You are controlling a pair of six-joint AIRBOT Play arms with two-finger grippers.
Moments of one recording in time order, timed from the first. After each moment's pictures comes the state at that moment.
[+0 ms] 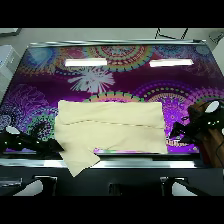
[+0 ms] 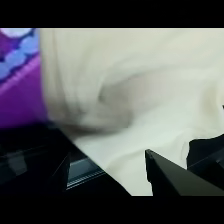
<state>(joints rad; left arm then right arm) 0.40 -1.23 0.51 1.01 -1.37 -1.16 -0.34 -1.31 0.95 -1.34 1.51 1.55</state>
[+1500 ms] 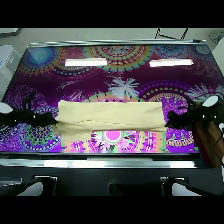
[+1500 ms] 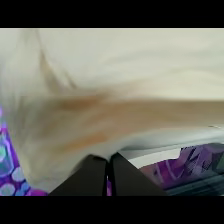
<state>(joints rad) 0.22 -1.24 0.95 1.00 -1.21 -1.29 -0.28 -1.38 1.07 -1.15 1.37 1.54</state>
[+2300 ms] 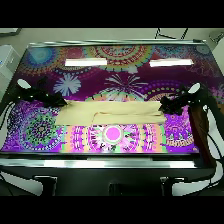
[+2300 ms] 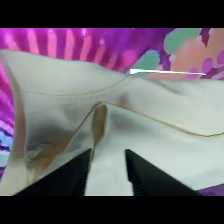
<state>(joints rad) 0.16 -1.76 1.47 1.00 -1.24 -1.41 -0.19 -1.67 1.33 -1.17 1.18 1.67</state>
